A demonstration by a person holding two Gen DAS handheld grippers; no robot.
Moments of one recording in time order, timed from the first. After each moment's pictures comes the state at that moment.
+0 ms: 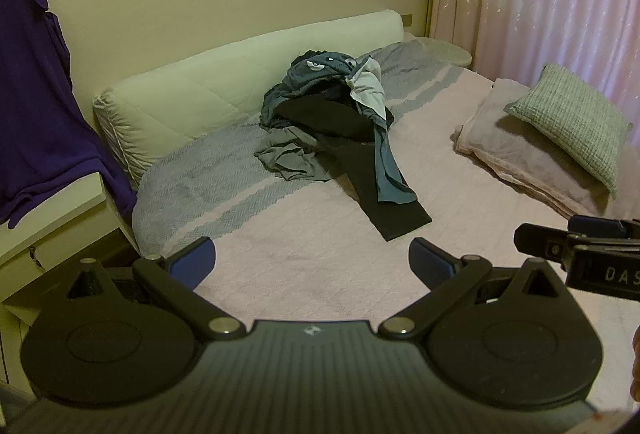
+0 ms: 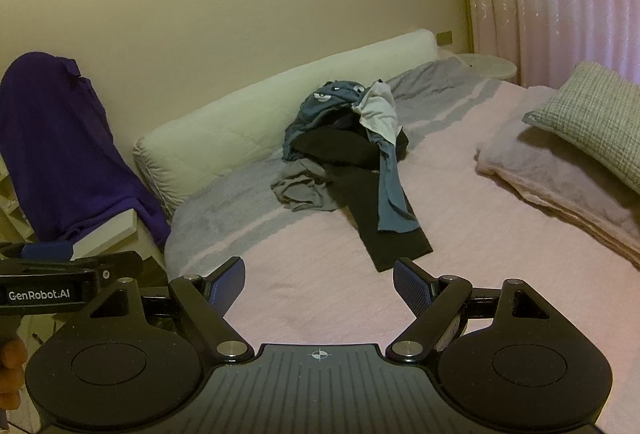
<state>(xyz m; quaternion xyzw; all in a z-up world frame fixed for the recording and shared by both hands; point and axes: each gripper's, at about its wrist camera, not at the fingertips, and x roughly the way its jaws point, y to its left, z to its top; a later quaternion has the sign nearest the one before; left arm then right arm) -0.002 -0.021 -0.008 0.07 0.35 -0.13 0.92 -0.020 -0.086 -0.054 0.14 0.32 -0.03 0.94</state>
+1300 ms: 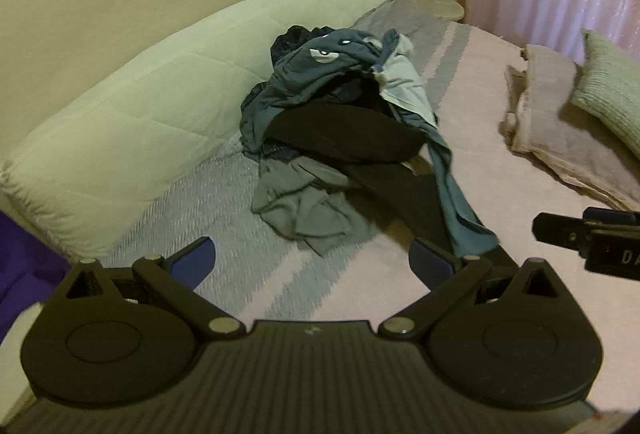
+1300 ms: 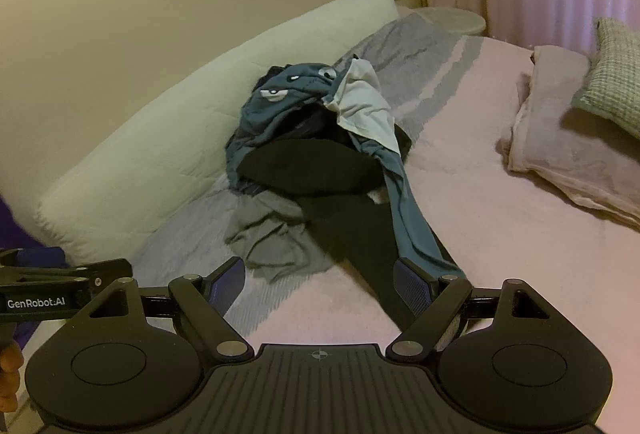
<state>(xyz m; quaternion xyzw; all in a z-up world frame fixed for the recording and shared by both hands) 0.418 -0.015 -0.088 0.14 0.41 -0.23 0.87 0.345 -0.105 -0.136 0.21 0.37 -0.14 0.89</state>
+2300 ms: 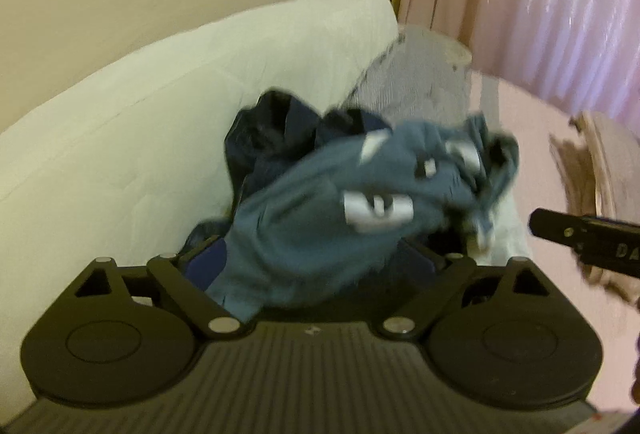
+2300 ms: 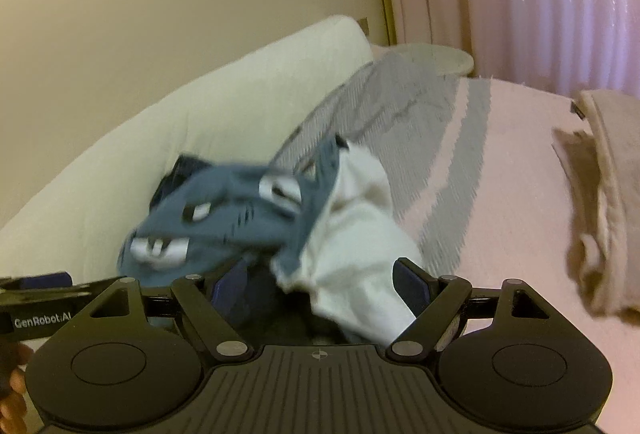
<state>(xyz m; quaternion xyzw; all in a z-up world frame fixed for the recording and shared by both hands) 0.785 -0.162 -0.210 0.09 0.36 -0.30 0.88 0.672 -0.266 -0.255 0.20 0.29 -0.23 0.91</state>
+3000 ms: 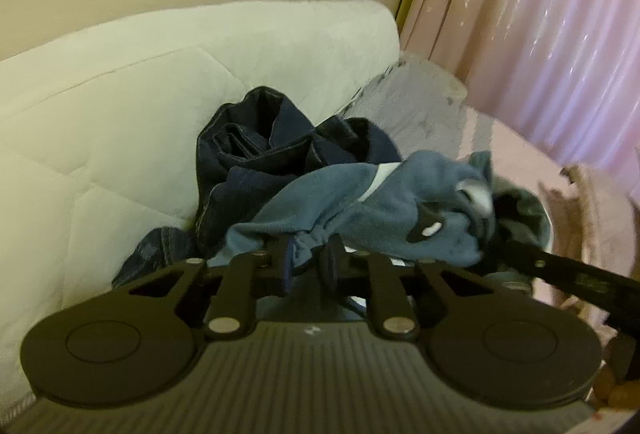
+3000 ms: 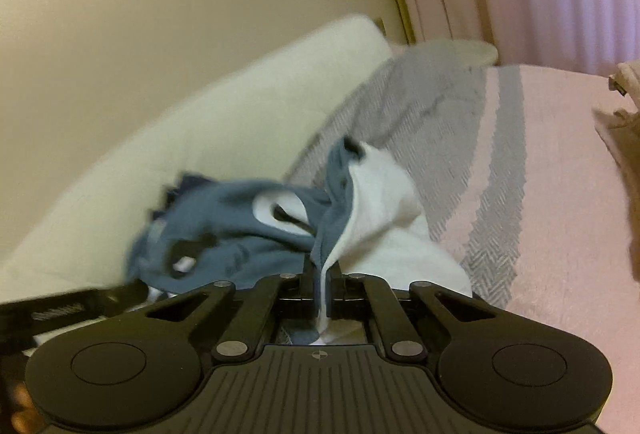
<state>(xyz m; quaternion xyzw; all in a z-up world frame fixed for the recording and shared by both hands) 0.807 -0.166 -0.240 0.00 0.36 -0.31 0.88 0.661 -0.287 -0.293 0.26 0.22 -0.18 0.92</state>
